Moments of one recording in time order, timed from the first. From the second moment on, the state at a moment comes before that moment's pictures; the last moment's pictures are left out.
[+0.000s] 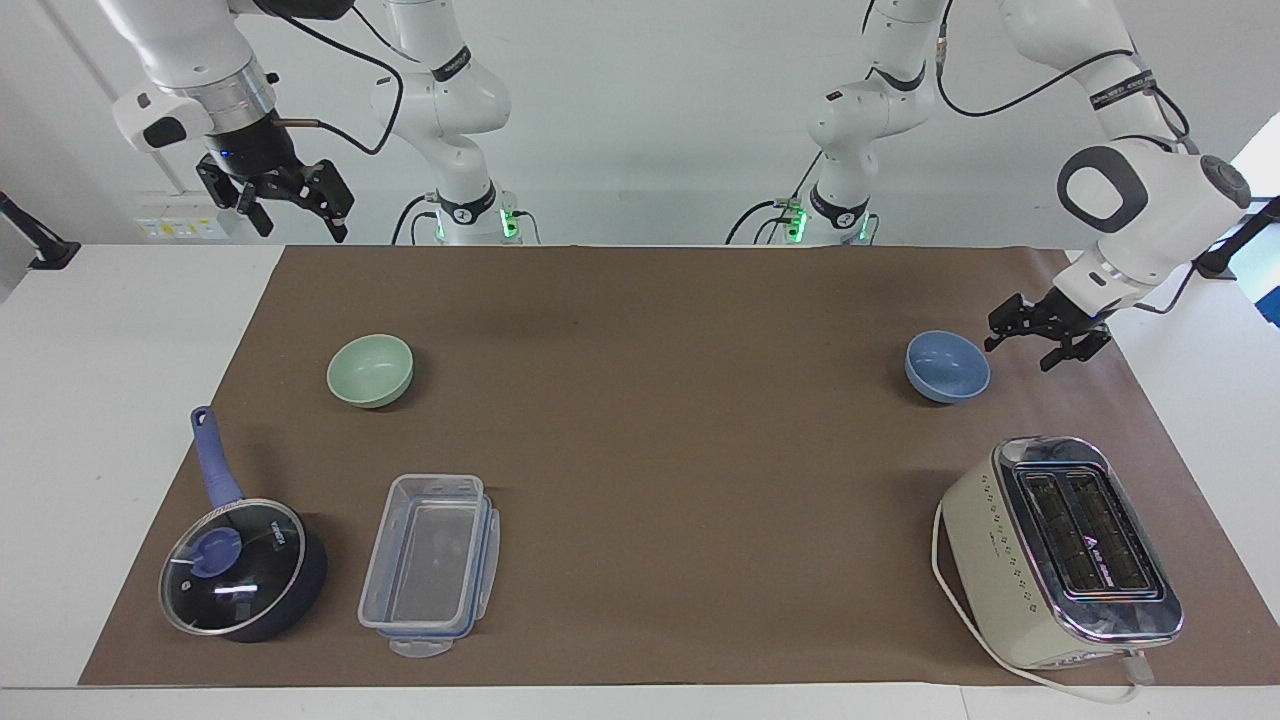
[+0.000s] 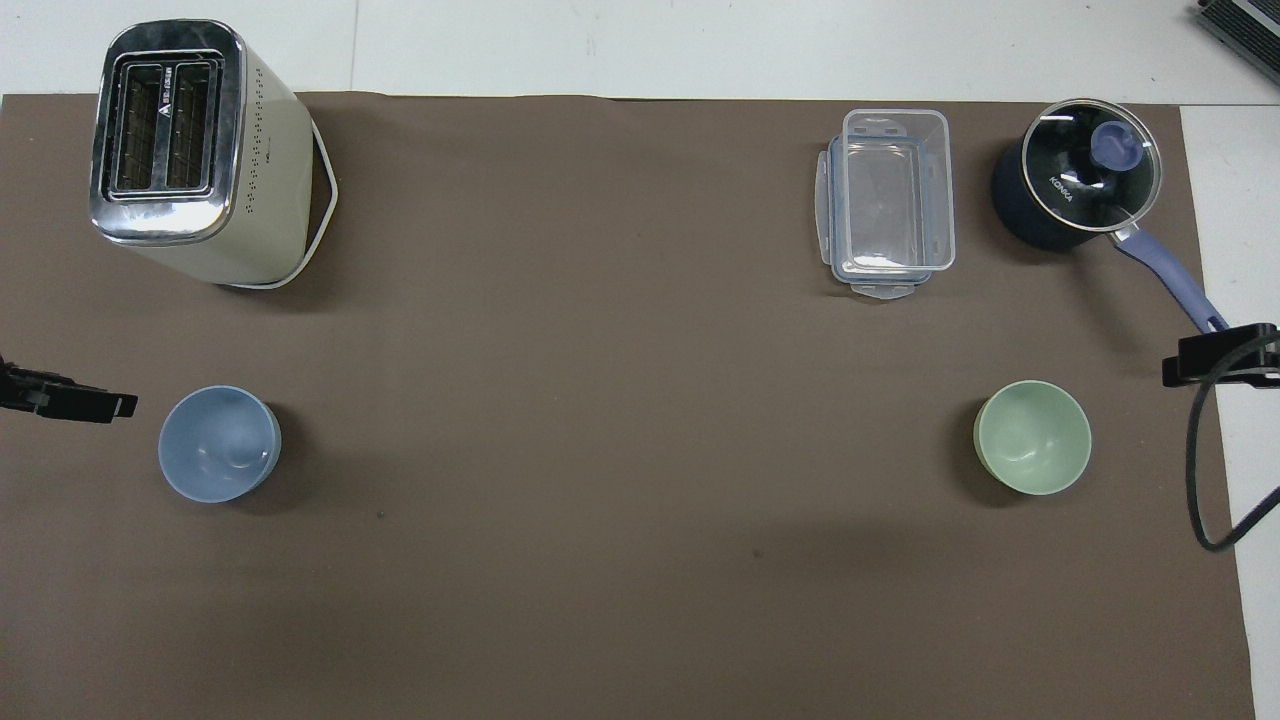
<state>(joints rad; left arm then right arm) 0.30 0.03 -0.03 -2.14 -0.24 2.12 0.73 0.04 -0.11 -0.12 -1.63 -0.01 1.51 0.06</state>
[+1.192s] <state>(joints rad) 0.30 0.04 -0.04 -2.26 -0.26 2.20 0.73 0.04 -0.11 -0.12 -1.63 -0.01 1.51 0.06</state>
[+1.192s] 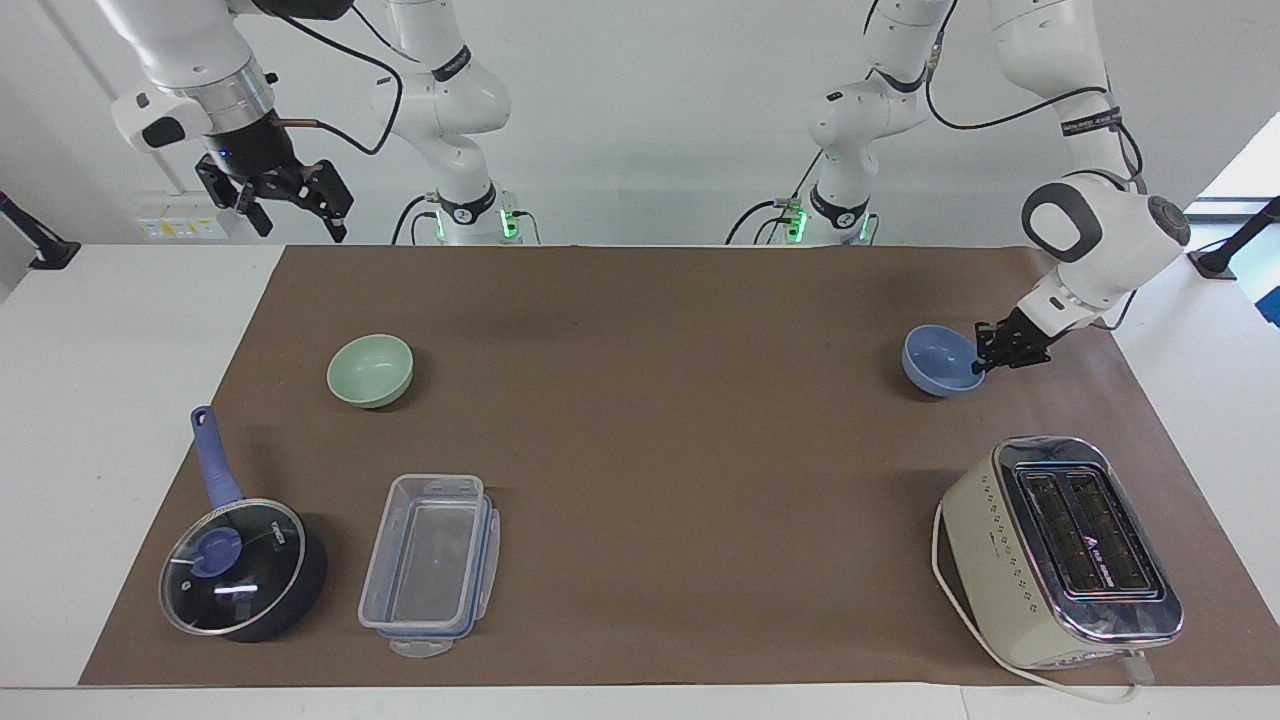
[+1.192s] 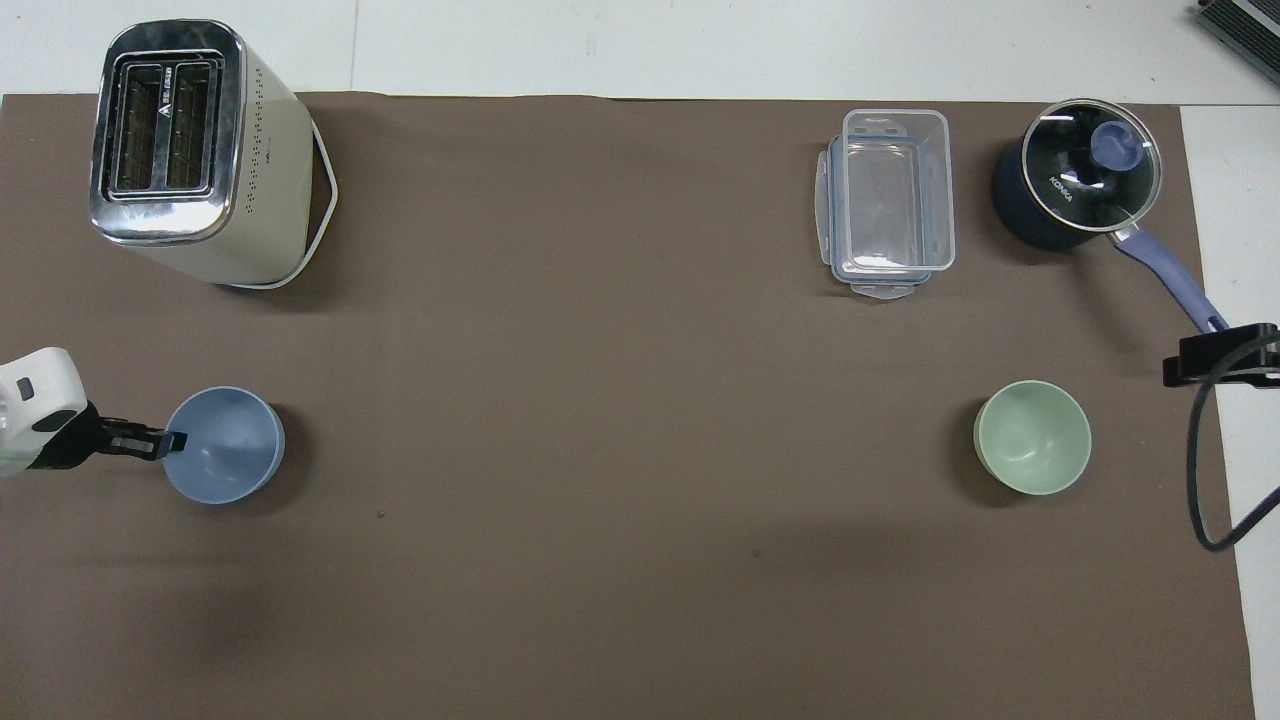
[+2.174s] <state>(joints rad) 0.05 -0.07 -0.06 -2.26 -0.26 2.12 0.34 0.04 -0.11 -0.12 -1.63 -0.01 1.51 0.06</state>
